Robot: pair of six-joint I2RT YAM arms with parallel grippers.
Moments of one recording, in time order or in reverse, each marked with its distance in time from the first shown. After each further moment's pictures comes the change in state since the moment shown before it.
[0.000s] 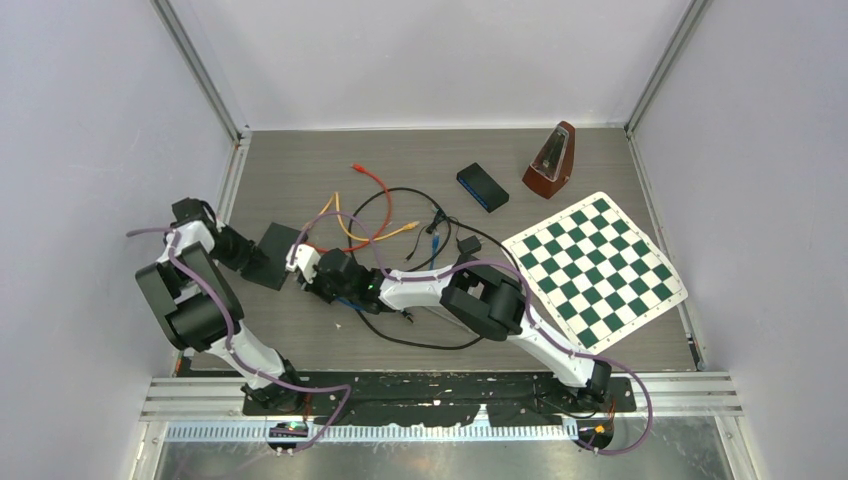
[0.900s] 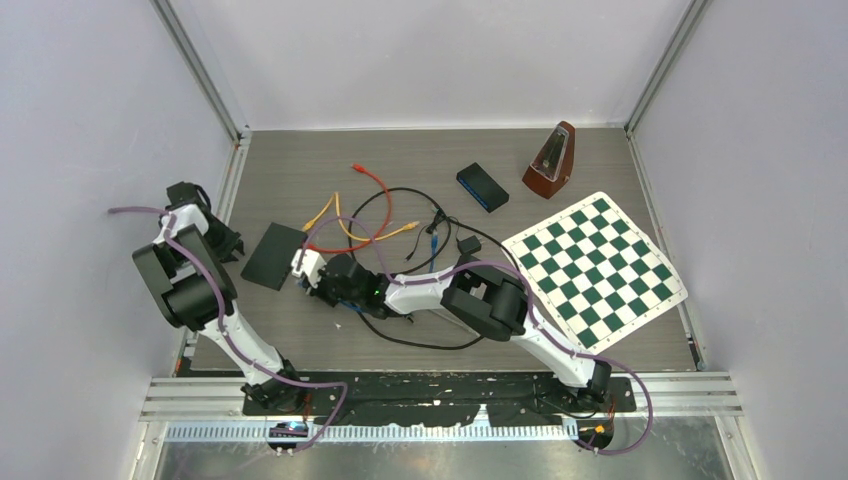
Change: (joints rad) left arm -0.006 0.151 0.182 0.007 -0.285 0.068; right arm 0.003 -0.027 -0.097 0.108 -0.020 -0.026
